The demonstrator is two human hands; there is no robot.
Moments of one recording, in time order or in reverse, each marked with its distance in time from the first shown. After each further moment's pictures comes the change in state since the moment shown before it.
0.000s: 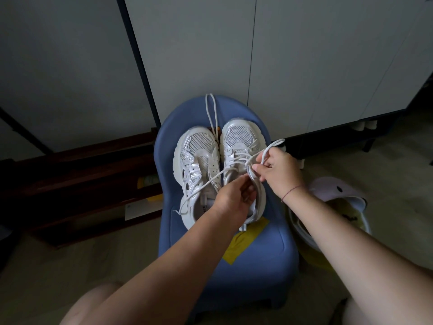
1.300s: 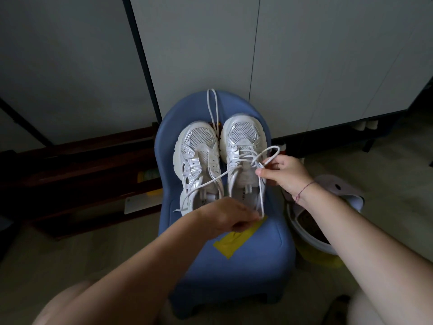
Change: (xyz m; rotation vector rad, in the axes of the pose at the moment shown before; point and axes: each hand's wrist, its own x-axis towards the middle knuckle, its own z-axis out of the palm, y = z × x) left_hand -0.026 0.003 -0.044 0.945 -0.324 -0.079; right_hand -0.006 0.021 -0.009 0.469 -0.192 0.269
